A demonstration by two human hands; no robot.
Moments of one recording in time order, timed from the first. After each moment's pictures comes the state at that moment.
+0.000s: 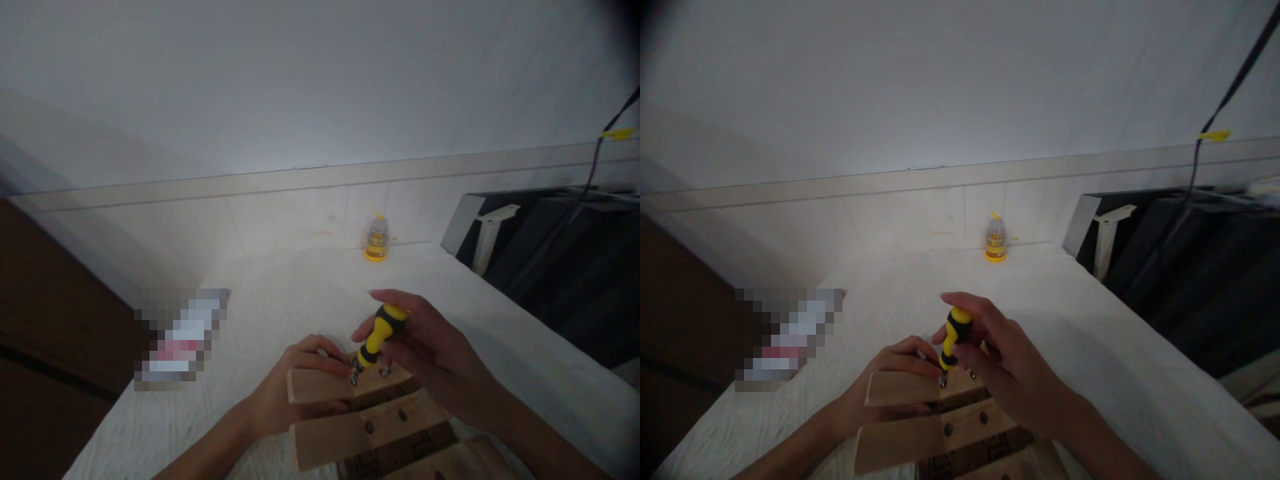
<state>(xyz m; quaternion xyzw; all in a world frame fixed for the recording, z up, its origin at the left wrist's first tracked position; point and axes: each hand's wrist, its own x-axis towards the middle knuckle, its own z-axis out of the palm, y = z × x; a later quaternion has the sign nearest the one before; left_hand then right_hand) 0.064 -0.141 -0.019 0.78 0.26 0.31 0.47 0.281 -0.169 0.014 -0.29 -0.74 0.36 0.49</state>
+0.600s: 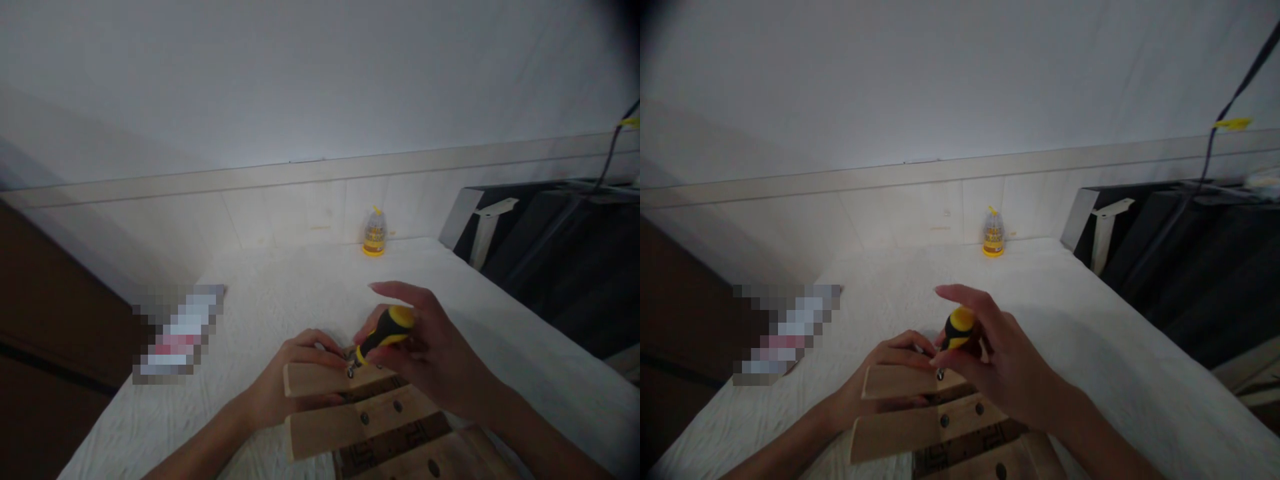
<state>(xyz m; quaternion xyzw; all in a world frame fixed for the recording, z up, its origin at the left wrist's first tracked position) 0.063 -0.140 -0.020 0.79 0.26 0.30 0.48 0.278 -0.169 0.019 -0.31 -0.76 0.31 0.48</state>
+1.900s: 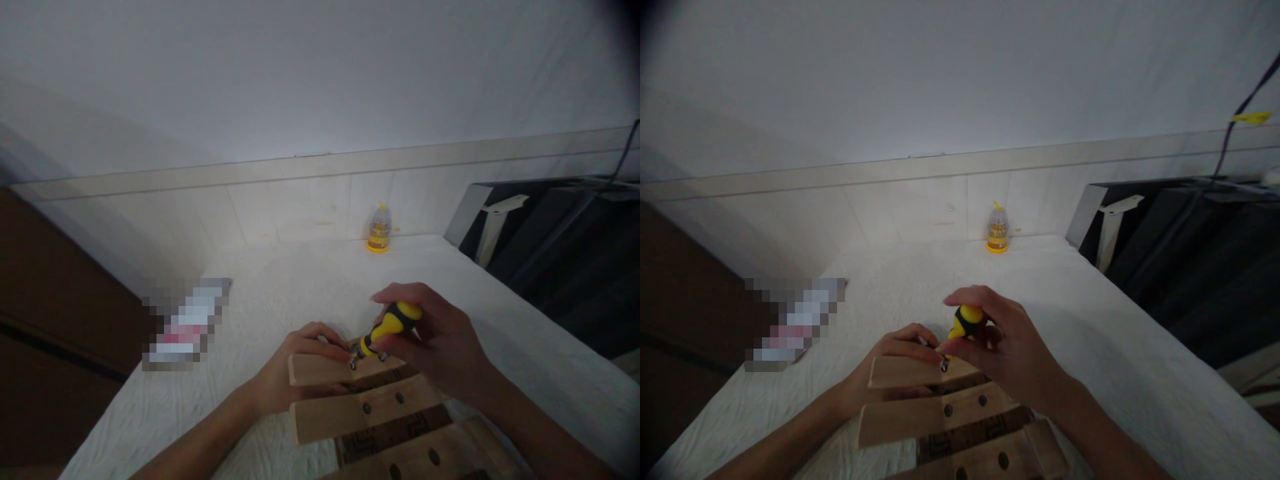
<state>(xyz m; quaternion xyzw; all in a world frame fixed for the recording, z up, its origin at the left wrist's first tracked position) 0.063 -0.140 -0.019 0.79 0.27 0.30 0.47 0.279 -0.165 0.024 -0.35 -0.73 0.26 0.52</state>
